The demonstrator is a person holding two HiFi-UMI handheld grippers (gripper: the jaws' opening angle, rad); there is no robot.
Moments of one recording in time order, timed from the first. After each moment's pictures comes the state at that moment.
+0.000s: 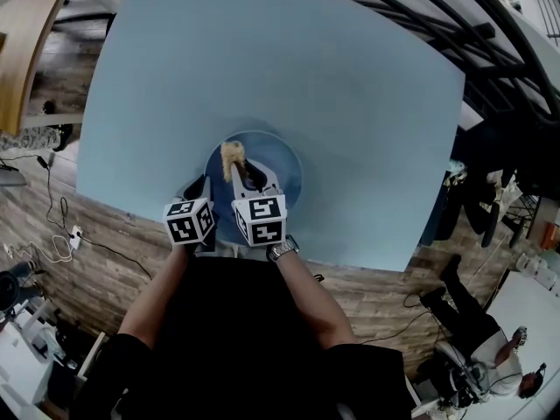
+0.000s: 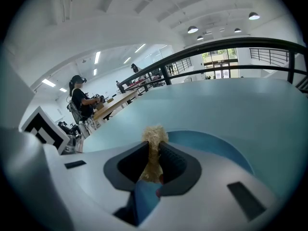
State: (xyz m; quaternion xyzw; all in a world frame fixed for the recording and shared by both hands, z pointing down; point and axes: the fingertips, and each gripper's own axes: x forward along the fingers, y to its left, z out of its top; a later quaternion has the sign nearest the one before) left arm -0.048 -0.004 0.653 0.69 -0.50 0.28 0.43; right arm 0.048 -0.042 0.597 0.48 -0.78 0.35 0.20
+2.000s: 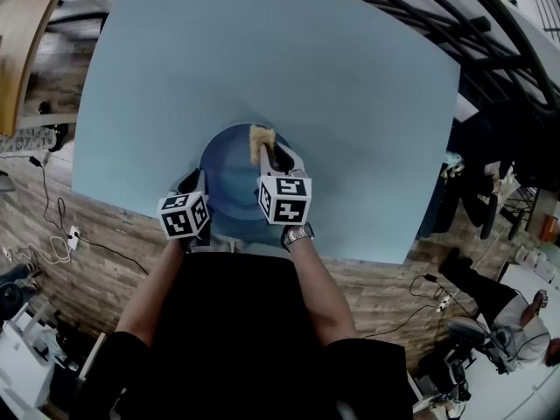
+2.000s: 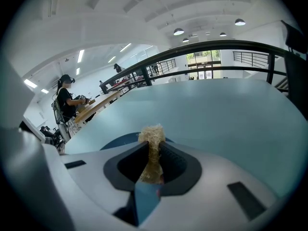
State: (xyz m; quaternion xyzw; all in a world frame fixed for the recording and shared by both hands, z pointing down) left arm -0.048 -0.006 0.654 0.70 -0.50 0.29 0.42; right arm 0.132 -0.056 0.613 0.56 -0.72 0.36 0.22
